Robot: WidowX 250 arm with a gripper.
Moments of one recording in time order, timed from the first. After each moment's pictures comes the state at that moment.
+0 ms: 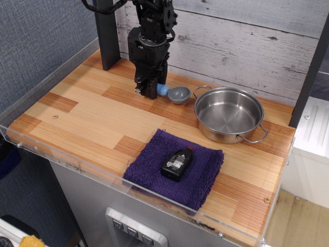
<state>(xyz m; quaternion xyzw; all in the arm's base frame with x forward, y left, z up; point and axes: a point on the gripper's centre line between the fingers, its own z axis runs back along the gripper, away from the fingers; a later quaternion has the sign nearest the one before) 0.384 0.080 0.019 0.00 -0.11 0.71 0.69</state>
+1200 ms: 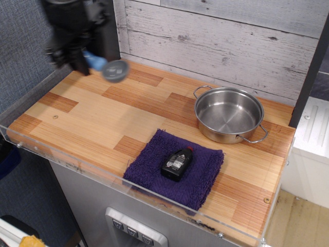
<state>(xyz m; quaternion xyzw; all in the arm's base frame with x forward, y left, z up) 0.275 0.130 0.119 -0.04 -0.15 0.68 0.72</state>
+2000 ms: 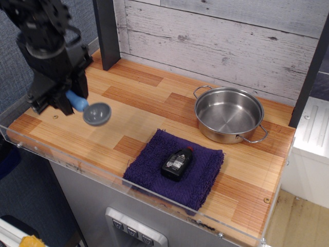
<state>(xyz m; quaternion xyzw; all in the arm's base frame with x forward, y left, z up) 0.245 0.129 0.074 -0.01 -0.17 0.66 0.73</state>
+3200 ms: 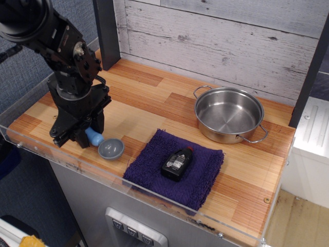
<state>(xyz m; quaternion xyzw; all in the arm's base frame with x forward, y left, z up) 0.247 0.115 0.014 0.02 -0.14 0.65 0.75</state>
